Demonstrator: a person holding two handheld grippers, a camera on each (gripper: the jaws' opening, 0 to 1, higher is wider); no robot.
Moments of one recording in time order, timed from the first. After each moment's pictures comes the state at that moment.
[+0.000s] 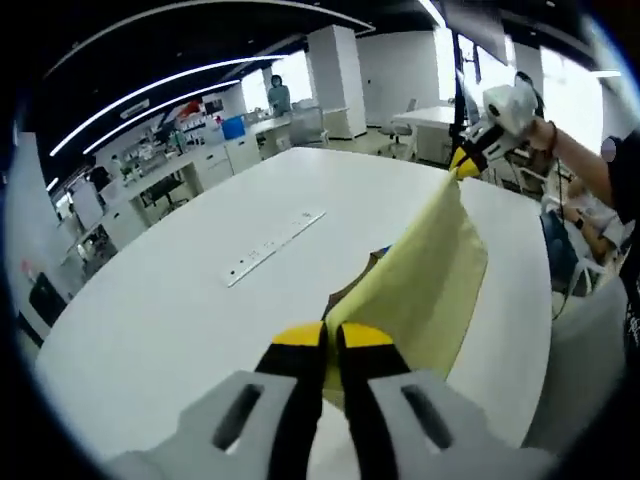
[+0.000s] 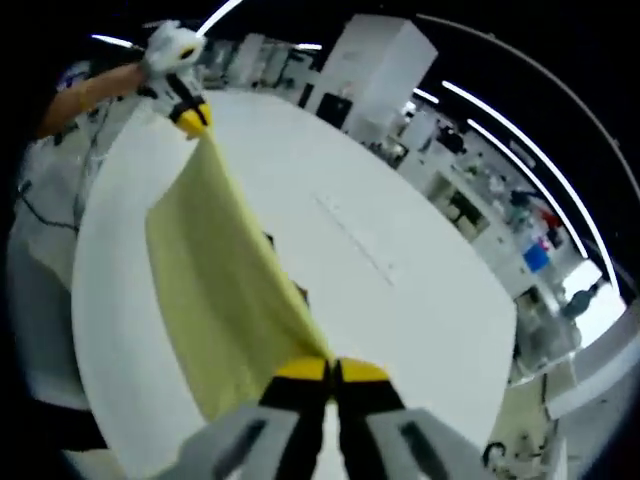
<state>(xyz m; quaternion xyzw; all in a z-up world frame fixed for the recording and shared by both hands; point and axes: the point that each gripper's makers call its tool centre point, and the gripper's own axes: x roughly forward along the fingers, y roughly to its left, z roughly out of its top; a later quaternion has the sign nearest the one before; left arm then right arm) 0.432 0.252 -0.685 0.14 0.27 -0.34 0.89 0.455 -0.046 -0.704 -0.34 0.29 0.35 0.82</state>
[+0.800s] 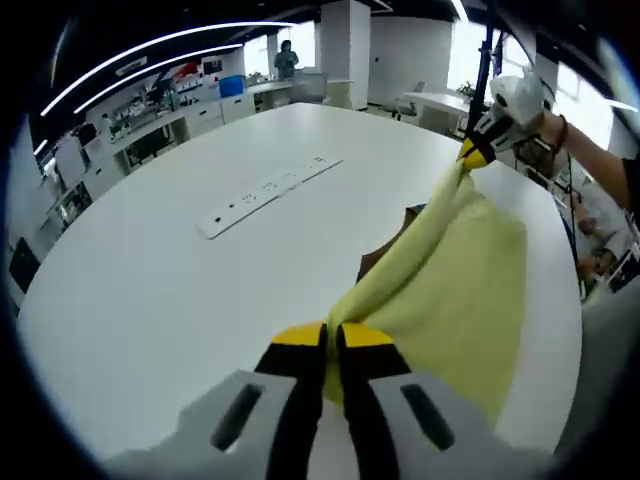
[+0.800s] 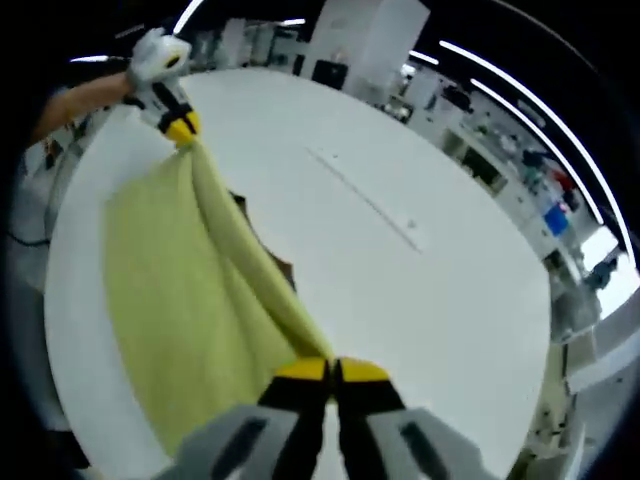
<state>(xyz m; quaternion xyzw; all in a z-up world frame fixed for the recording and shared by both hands) 0.497 0.269 -0.796 0.13 0.34 -0.34 0.87 0.512 -0.035 -0.797 -0.33 0.38 0.35 0.79</state>
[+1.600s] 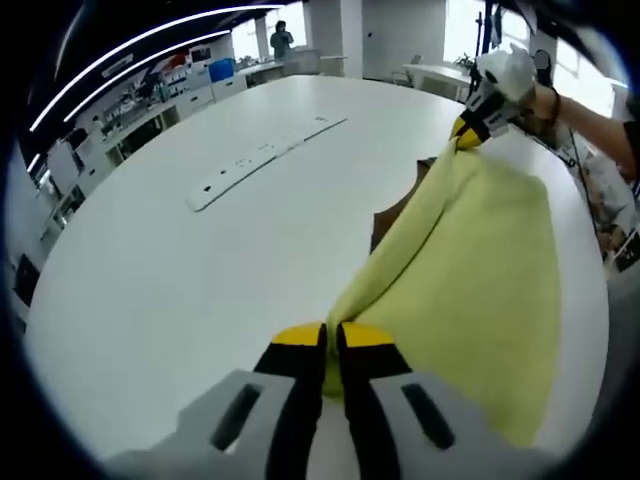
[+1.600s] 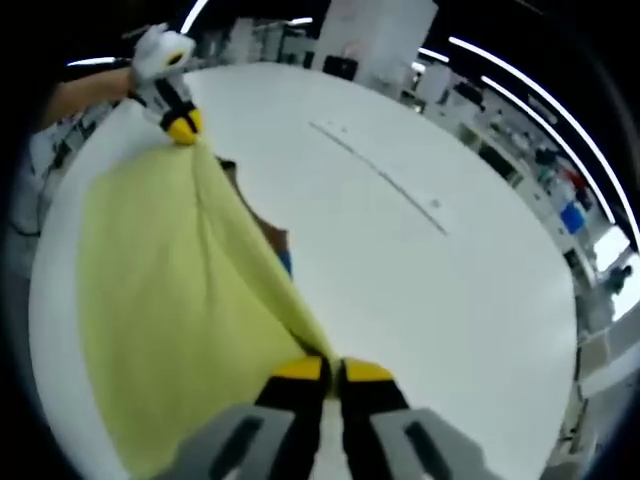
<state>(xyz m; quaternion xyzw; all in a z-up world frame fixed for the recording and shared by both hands) 0.509 0.274 -0.838 0.18 0.37 -0.34 0.85 0.538 -0.030 -0.847 -0.30 0.38 0.37 0.80</state>
